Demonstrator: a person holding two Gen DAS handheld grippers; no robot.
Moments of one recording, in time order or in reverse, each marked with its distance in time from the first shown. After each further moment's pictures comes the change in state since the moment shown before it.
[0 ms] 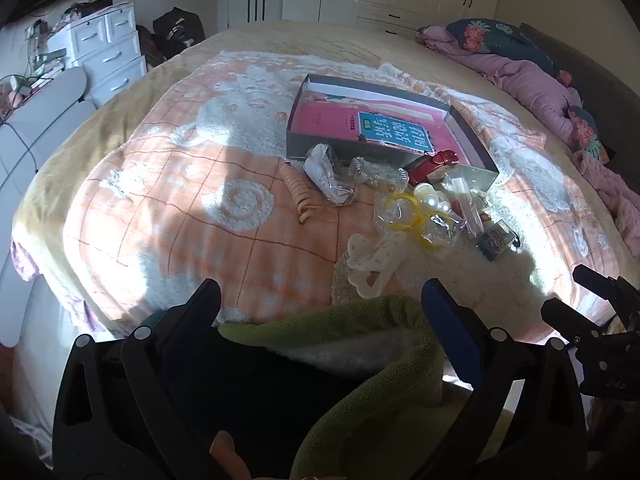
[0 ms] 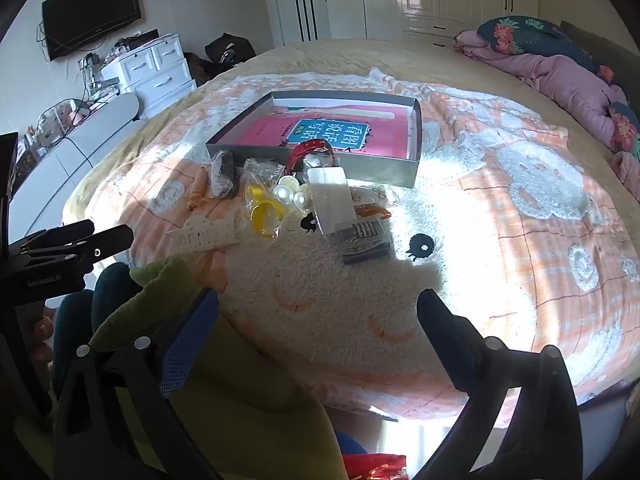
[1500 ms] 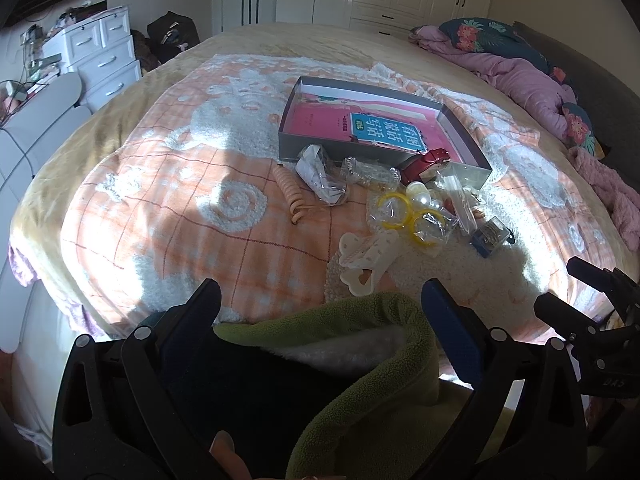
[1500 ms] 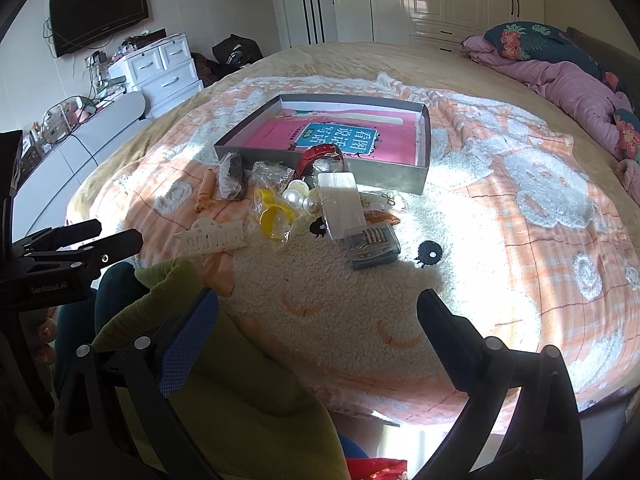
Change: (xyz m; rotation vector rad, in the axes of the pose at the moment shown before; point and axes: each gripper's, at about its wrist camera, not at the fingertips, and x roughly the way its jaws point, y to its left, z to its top) left arm -0.003 -0.005 -0.003 0.008 -0.009 -0.011; right arm 0.001 0.008 0.000 -0.015 -0.014 0.022
